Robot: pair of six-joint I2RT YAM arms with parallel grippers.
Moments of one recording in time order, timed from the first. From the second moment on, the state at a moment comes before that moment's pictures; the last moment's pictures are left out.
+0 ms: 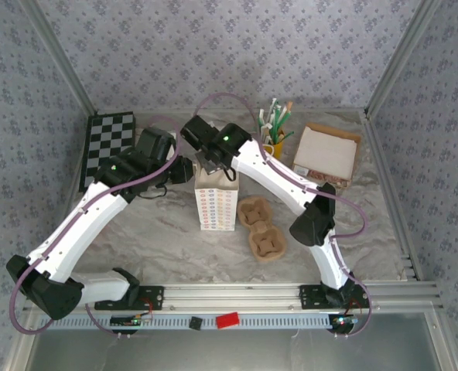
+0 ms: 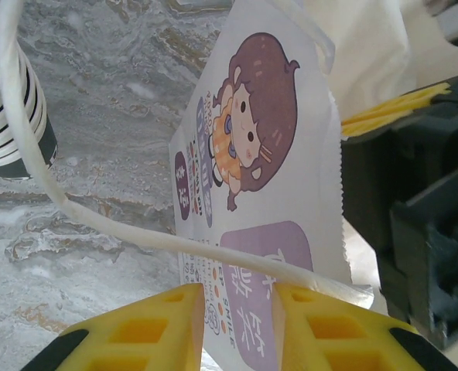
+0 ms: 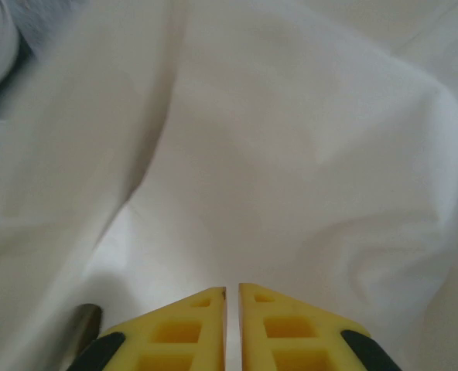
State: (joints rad) left arm -0.60 1.23 1.36 -0.93 -0.04 -0.57; right arm 0.91 2.11 2.31 -1.28 0.42 0.32
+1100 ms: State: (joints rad) left arm -0.58 1.10 1.37 -0.93 -0.09 -0.56; right arm 0.84 1.97 2.40 -1.18 0.33 0.26
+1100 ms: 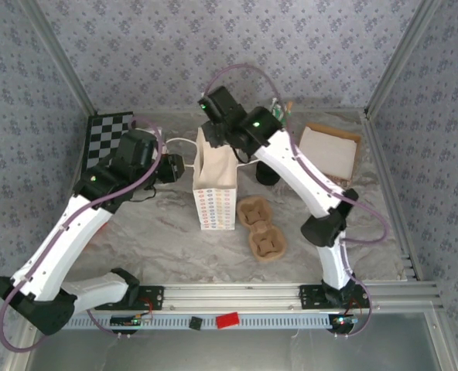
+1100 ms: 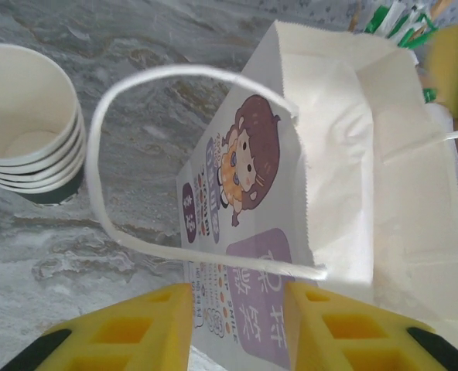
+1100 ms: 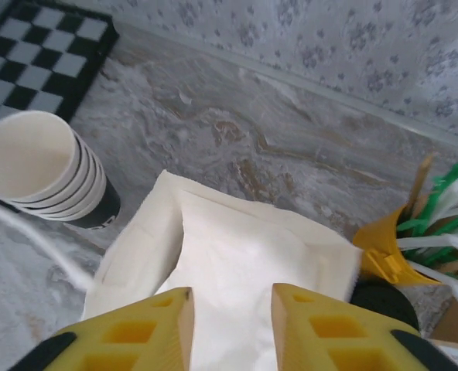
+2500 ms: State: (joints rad) left arm -0.01 1.53 0.41 0.63 -0.12 -0.04; right arm -0.03 1.53 0.38 0.68 0.01 0.01
